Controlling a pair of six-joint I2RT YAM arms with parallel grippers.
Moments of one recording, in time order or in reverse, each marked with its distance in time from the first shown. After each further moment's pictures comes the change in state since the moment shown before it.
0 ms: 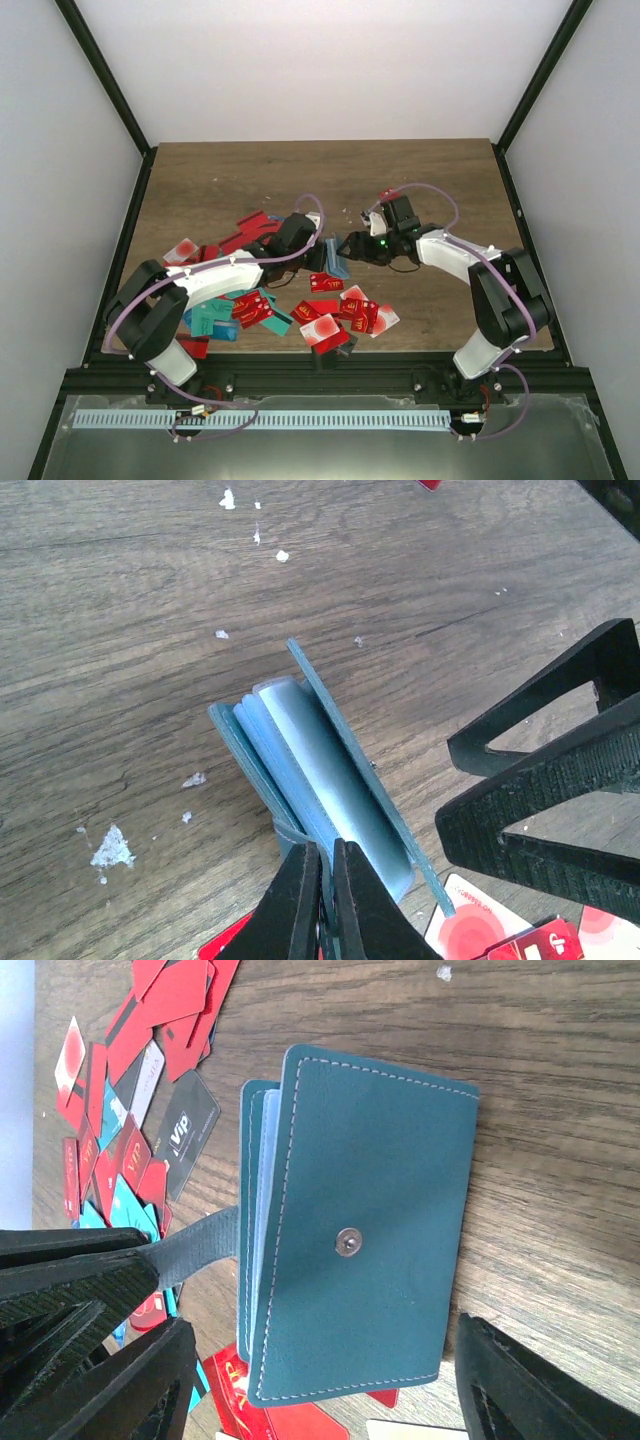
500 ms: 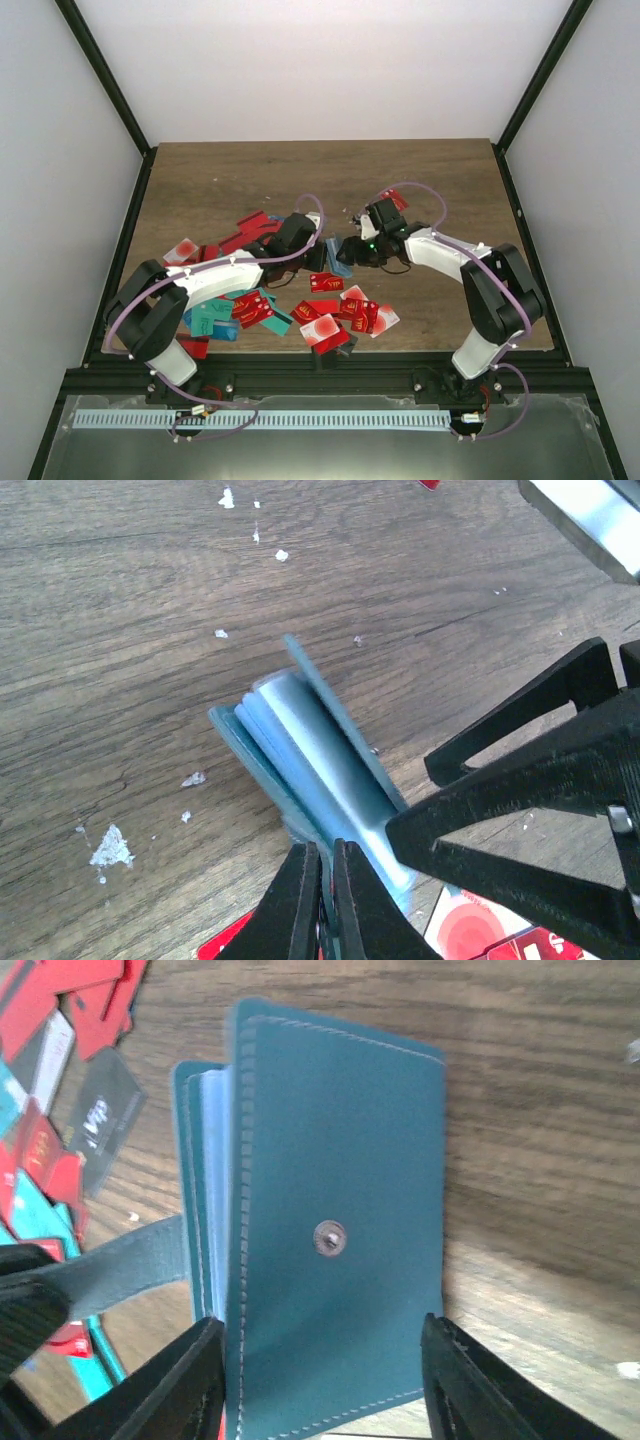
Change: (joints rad) left arm 0.000 0.000 0.000 -0.001 0.002 0.001; right arm 0.084 0.038 0.049 -0.075 0.158 -0.025
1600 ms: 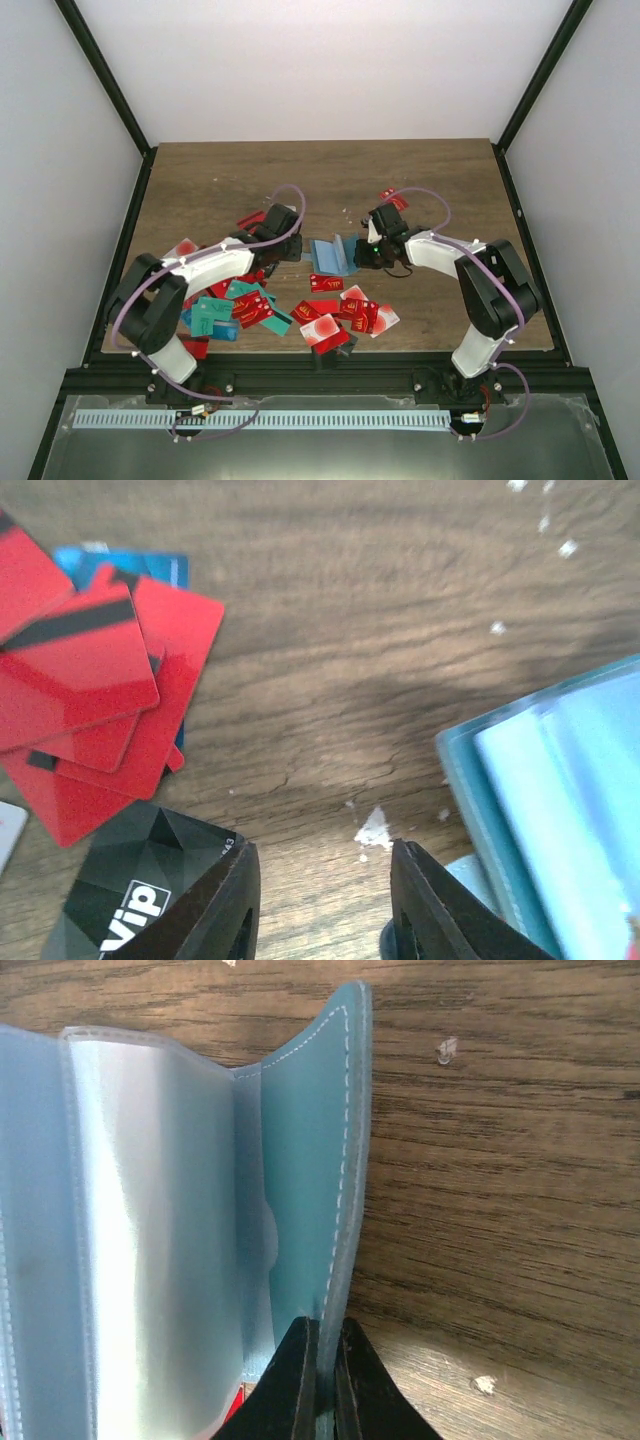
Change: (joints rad) left arm 0.143 0.048 0.032 -0.182 -0.147 0.003; right arm -0.026 0.039 -0.045 0.040 0.151 0.010
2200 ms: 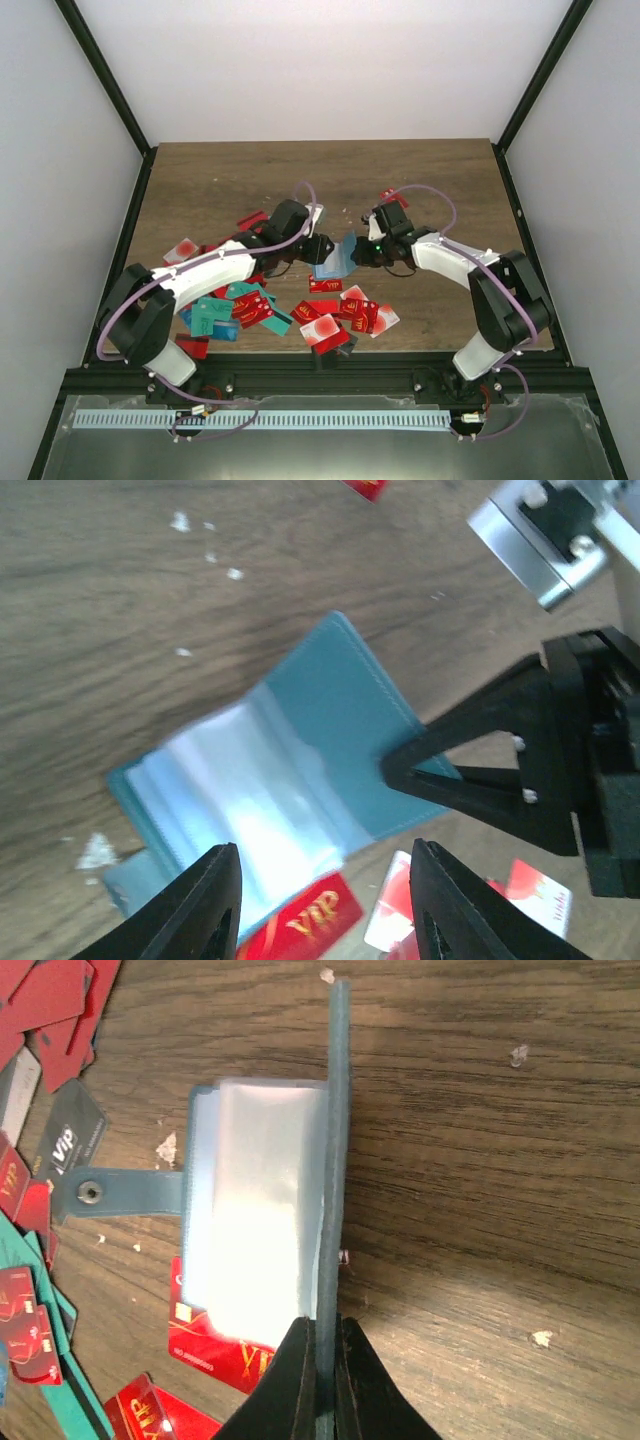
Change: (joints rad) left arm -0.078 -0.099 0.051 0.048 0.262 0.043; right arm -0.001 -0.082 -0.012 -0.012 -0.063 0.018
